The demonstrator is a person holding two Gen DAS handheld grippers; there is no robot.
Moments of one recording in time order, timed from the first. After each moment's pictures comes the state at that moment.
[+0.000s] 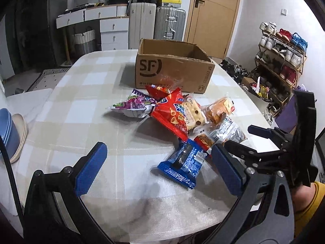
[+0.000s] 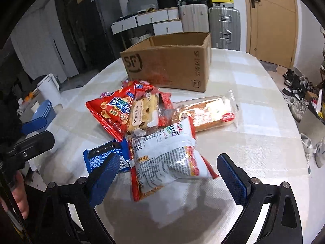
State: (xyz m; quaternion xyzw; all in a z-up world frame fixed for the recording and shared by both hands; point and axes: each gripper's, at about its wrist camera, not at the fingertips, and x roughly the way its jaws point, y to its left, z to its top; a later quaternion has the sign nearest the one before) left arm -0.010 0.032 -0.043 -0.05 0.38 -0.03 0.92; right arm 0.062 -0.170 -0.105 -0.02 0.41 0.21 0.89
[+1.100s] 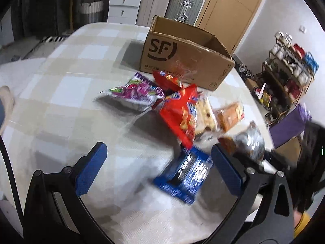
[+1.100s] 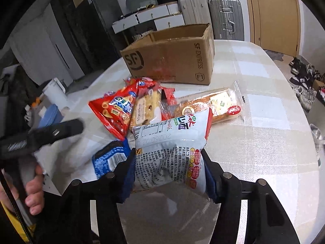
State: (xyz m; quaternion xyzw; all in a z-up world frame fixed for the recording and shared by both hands) left arm 0.051 0.051 -0.071 -0.15 0.44 -0.03 0.88; right arm 0.070 -0.183 -0.108 0.02 0.43 0.24 0.87
